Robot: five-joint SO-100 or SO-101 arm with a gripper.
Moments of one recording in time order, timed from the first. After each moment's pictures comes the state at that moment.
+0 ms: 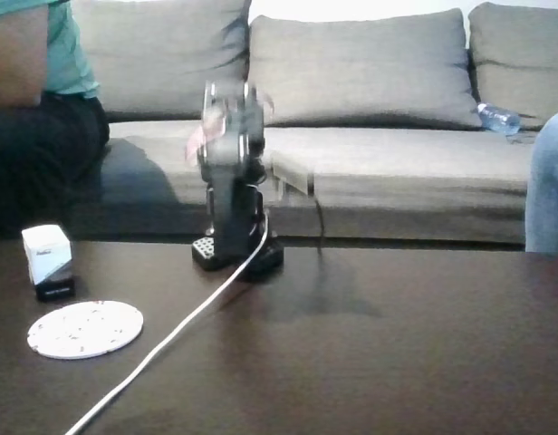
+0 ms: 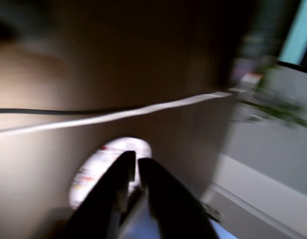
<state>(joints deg) -1.2 192.1 151.6 78.1 1.1</state>
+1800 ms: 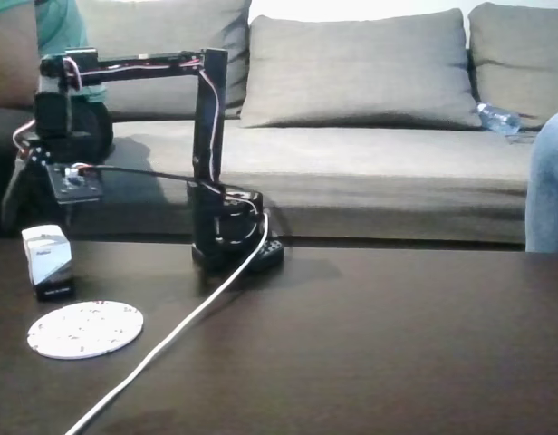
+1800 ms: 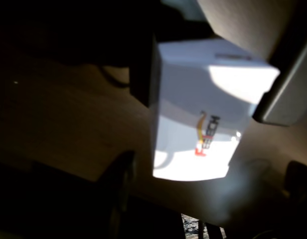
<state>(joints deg) 71.8 96.6 98.8 81.3 -21.2</state>
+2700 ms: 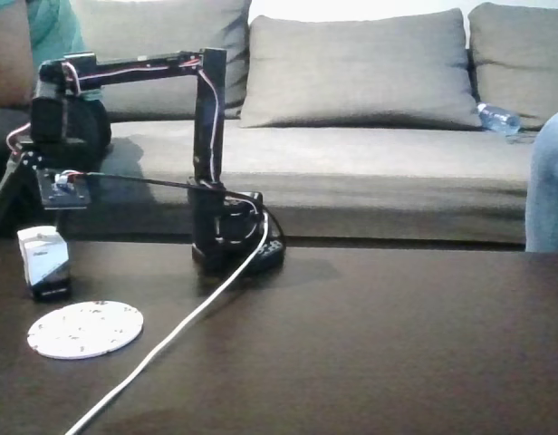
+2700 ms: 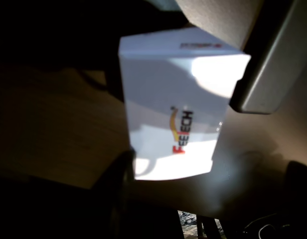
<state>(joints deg) 72.2 93.6 100.2 74.4 -19.3</state>
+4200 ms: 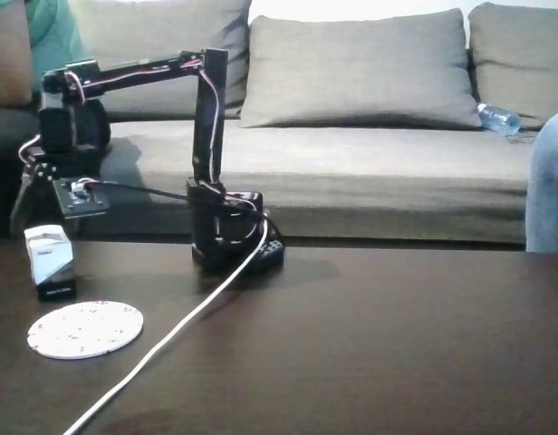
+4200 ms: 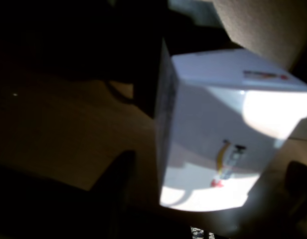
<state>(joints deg) 71.9 96.8 104.6 76.6 -20.5</state>
